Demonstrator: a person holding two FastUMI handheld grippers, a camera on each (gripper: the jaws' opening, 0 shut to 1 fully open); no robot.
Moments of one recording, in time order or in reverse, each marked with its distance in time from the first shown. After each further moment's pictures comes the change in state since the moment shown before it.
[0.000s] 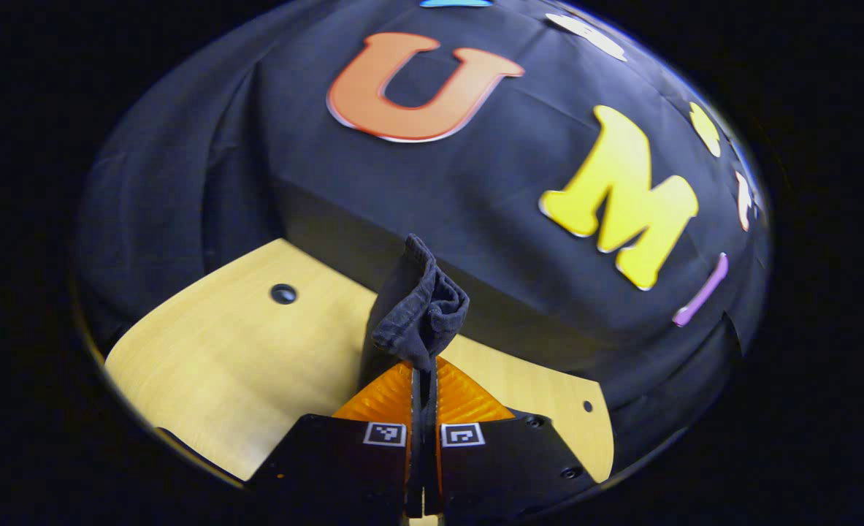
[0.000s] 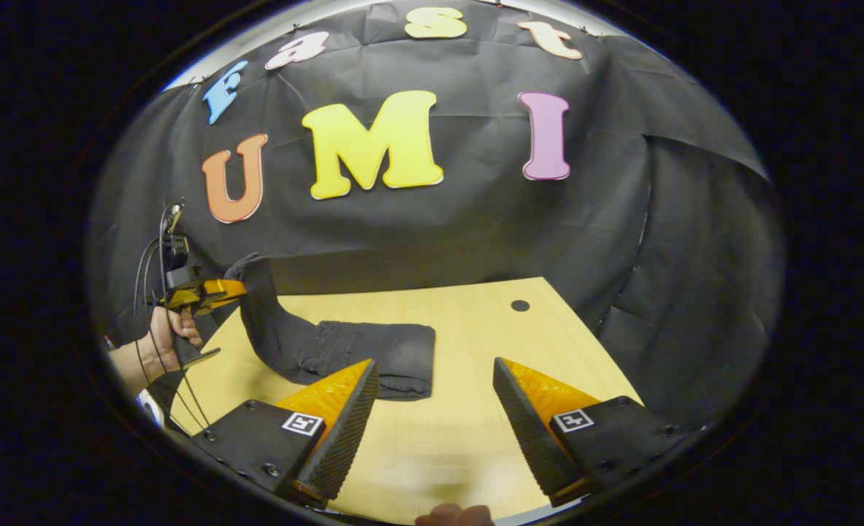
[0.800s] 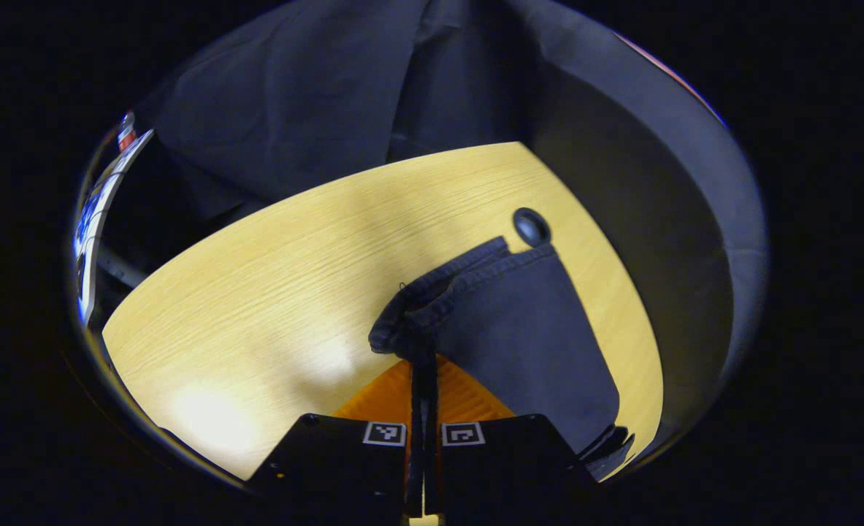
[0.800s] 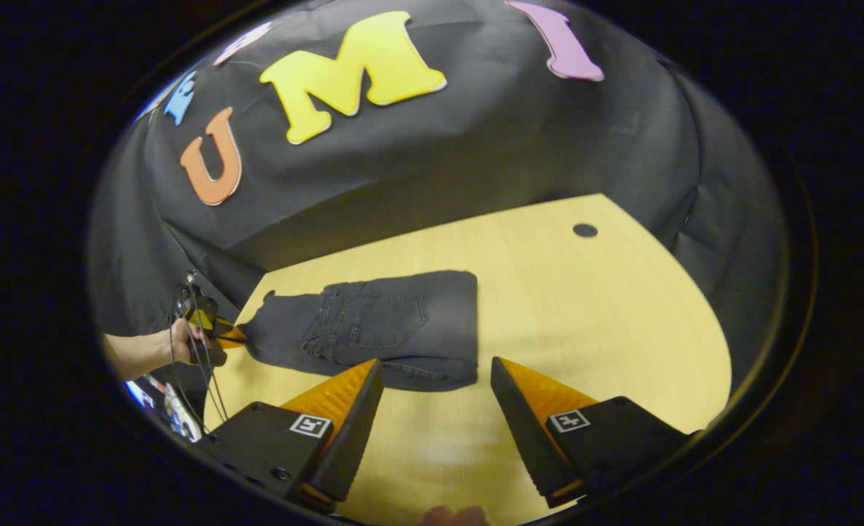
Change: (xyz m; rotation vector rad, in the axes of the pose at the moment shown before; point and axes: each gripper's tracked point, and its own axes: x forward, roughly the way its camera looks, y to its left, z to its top) left arm 0.006 0.295 -0.096 -0.412 0.316 0.644; right arm 0.140 0.036 -0.061 0.093 0.251 0.185
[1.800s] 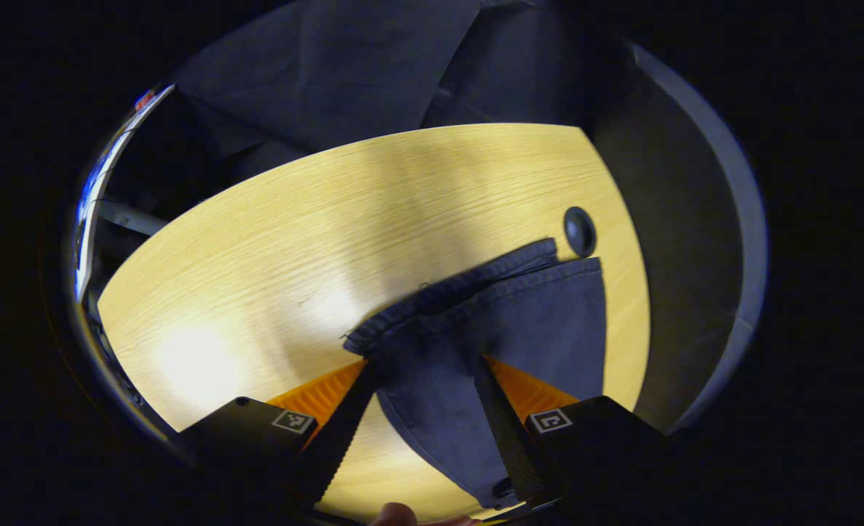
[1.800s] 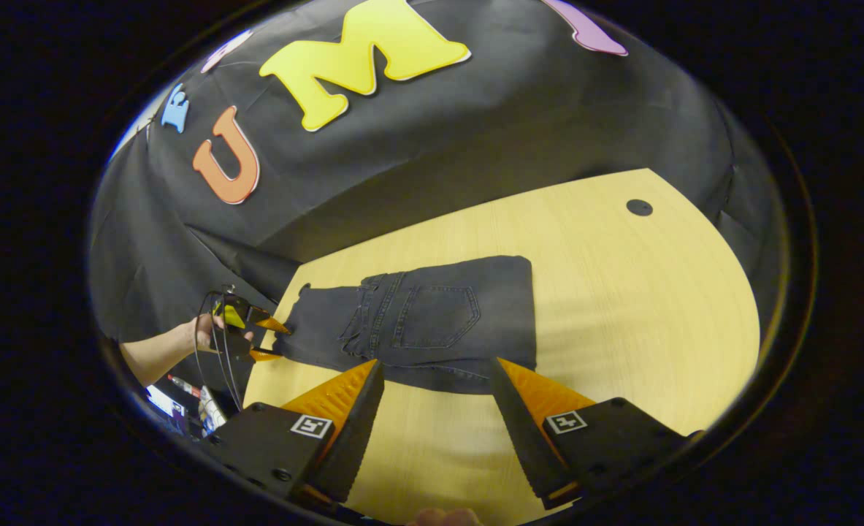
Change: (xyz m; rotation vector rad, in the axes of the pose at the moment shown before) left arm 0.014 0.040 -0.014 -0.224 0.294 0.153; right arm 0.043 0.041 -0.012 0.094 0.147 0.168
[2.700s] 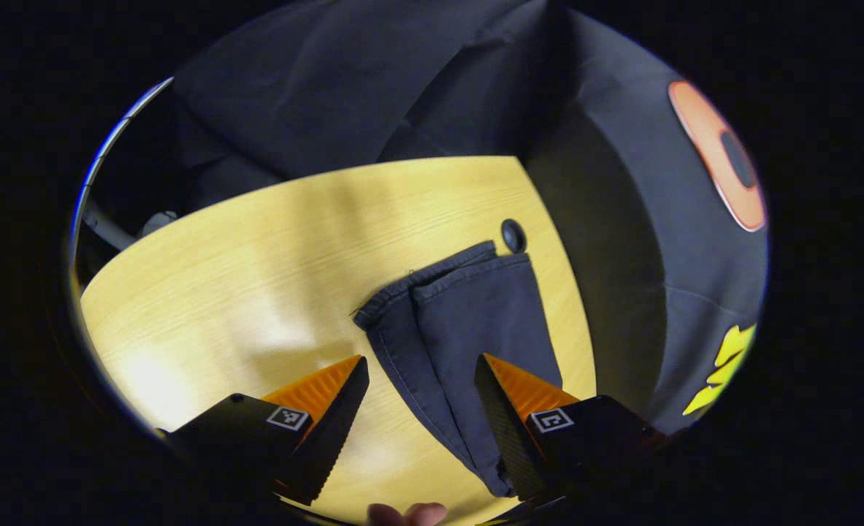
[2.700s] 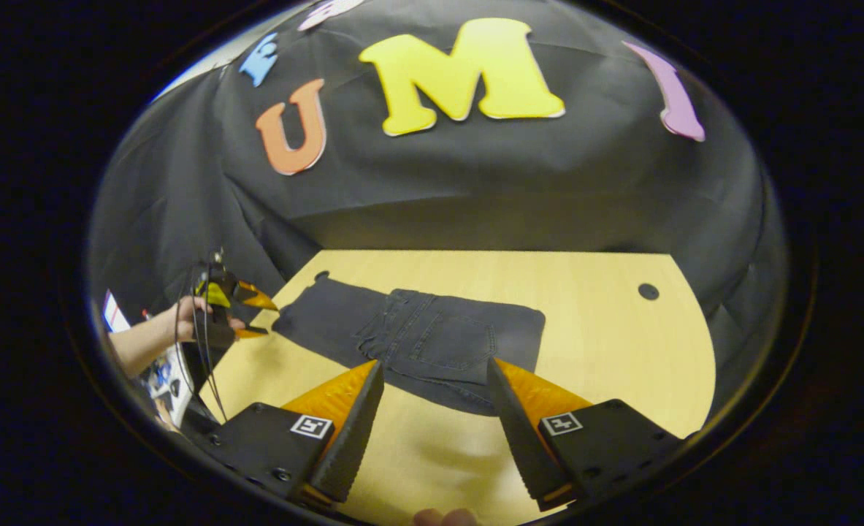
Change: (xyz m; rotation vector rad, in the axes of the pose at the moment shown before) left arm -0.049 0.009 -0.009 -0.001 -0.090 -0.290; right arm -0.036 0.035 0.029 -0.277 -0.104 -0.002
